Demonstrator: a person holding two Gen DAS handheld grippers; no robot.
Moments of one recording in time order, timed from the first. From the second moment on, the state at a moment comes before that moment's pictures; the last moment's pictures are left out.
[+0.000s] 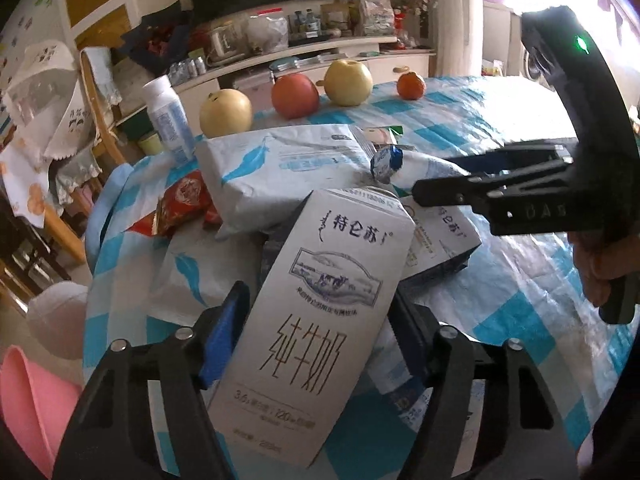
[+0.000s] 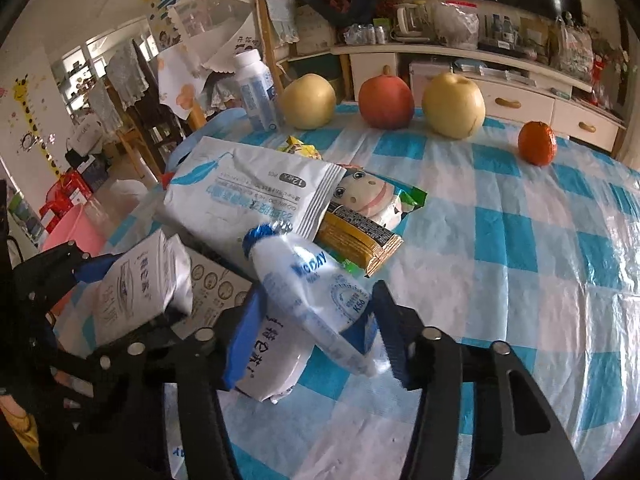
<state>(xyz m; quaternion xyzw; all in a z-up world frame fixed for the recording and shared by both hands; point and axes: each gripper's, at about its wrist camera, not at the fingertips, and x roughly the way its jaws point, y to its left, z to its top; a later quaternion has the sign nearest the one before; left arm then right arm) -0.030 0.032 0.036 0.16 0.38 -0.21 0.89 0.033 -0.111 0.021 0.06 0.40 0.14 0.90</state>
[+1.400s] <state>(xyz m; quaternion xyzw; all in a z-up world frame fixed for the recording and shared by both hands) -0.067 0.298 0.128 -0.12 0.27 0.09 0.95 -0.007 0.117 0.094 0.18 0.37 0.35 0.84</state>
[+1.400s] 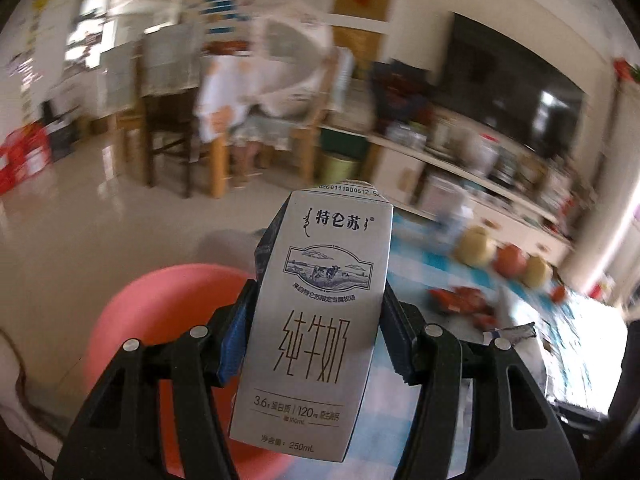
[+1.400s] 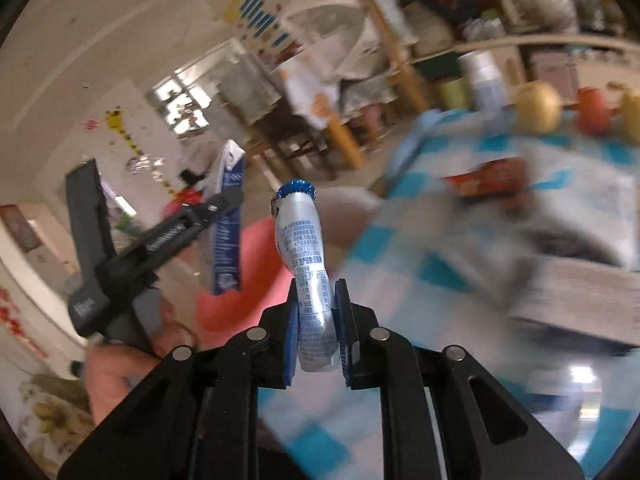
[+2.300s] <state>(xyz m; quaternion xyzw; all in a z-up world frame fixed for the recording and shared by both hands) -0.074 0.329 0.122 -0.13 0.20 0.10 0.97 -0.024 0.168 0.069 0.08 0.36 0.24 0.90</state>
